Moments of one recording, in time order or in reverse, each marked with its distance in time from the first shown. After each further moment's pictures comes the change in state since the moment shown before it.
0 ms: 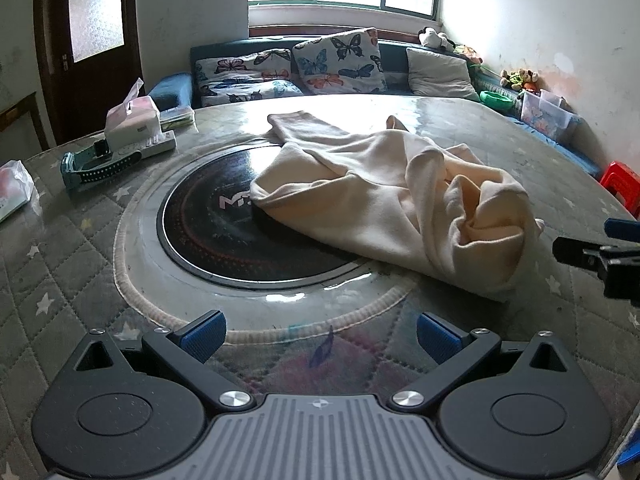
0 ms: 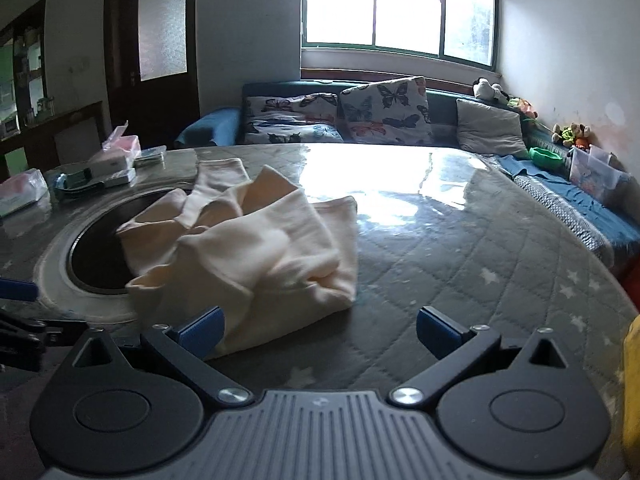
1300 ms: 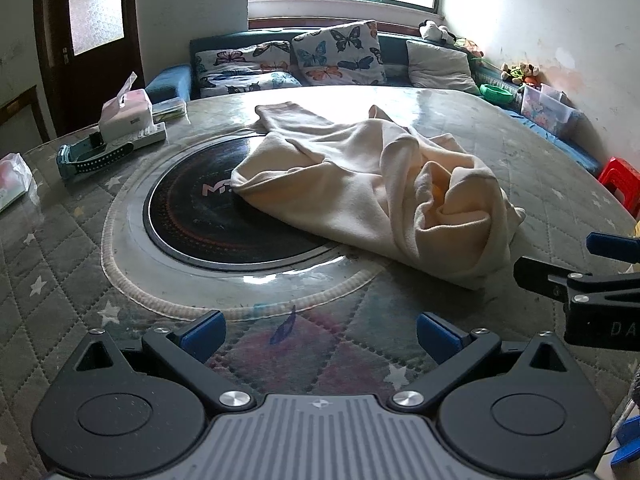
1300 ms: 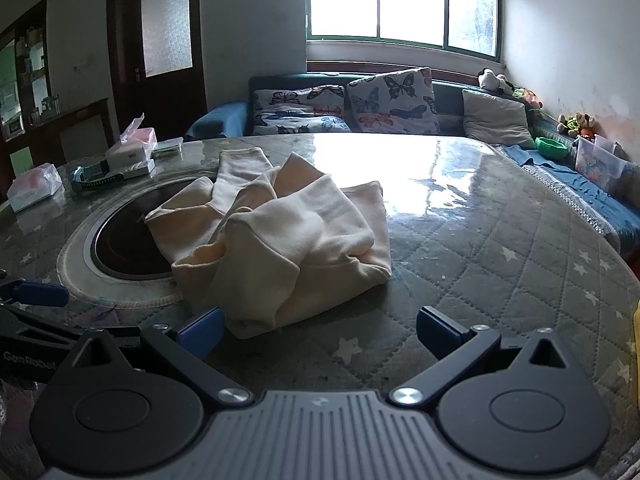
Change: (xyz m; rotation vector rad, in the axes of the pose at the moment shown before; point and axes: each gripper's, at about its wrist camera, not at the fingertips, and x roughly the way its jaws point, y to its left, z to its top) left arm -0.005 -0.022 -0.003 -0.010 0.026 0.004; right arm -0.009 0.026 -0.012 0.011 0.019 0.018
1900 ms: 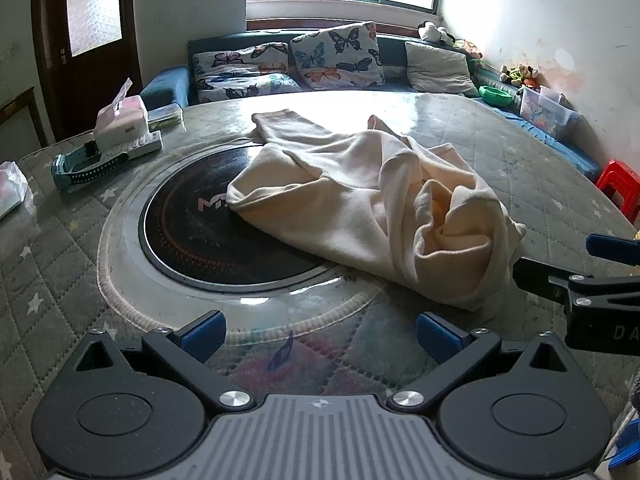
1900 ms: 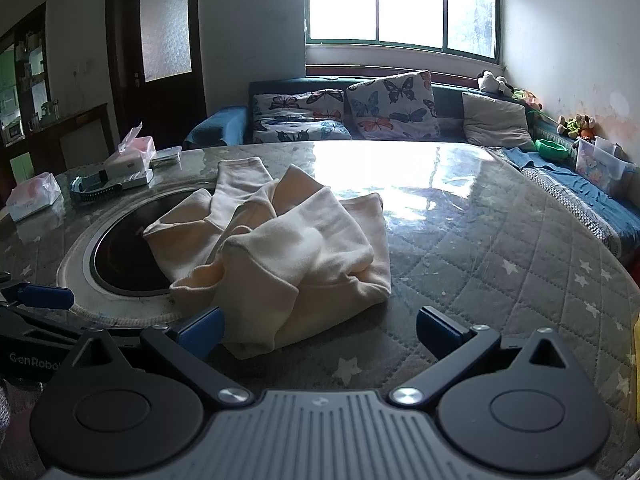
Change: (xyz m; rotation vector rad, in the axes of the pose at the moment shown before) left arm 0.004 0.000 0.015 0.003 -0.001 -0.009; right arm -0.002 -0.001 0.012 0.007 -0.008 0.000
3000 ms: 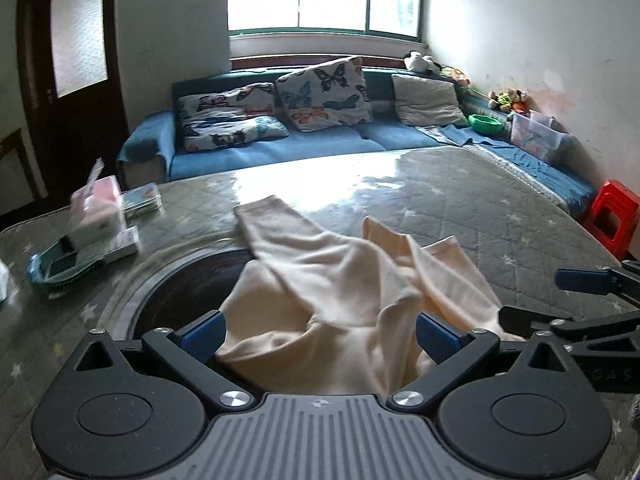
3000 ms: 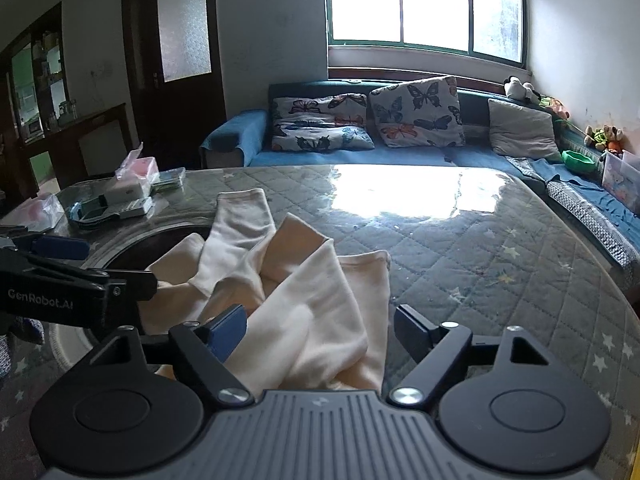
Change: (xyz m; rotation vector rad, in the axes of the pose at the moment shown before) left arm 0.027 -0.008 0.098 0.062 -0.098 -0.031; right arm 0.044 -0.020 0.071 -0.036 0.011 0.077
